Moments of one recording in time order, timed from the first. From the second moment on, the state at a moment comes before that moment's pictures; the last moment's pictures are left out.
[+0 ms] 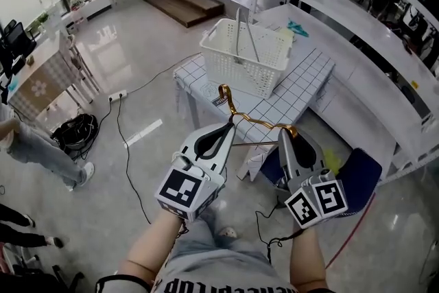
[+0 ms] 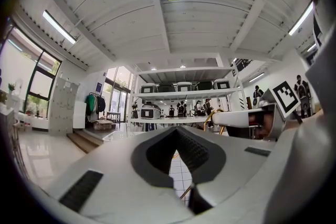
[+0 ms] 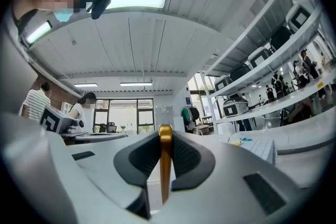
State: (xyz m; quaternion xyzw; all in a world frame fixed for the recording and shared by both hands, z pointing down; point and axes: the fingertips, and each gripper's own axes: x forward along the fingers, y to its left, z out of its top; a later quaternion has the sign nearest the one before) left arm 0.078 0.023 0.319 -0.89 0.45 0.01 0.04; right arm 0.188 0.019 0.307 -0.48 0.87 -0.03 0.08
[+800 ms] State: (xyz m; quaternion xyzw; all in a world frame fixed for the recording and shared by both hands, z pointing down) left arm 0.021 -0.070 0.322 -0.90 0.44 0.01 0.03; right arm 0.134 -0.073 0.304 -0.49 0.86 -0.03 0.08
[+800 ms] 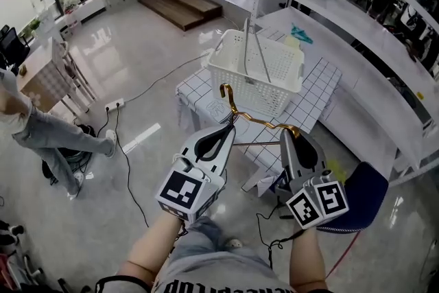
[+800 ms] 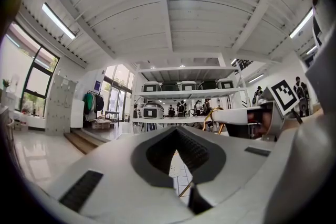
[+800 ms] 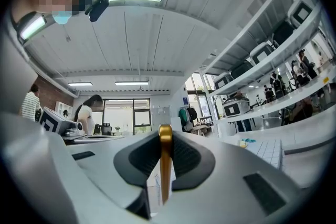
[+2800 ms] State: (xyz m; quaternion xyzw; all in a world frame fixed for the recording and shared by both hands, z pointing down) left arm -0.096 -0.230 0.323 -0.90 0.44 0.02 0.01; right arm 0.012 -0.247 0.255 -0.47 0.87 0.00 0.11
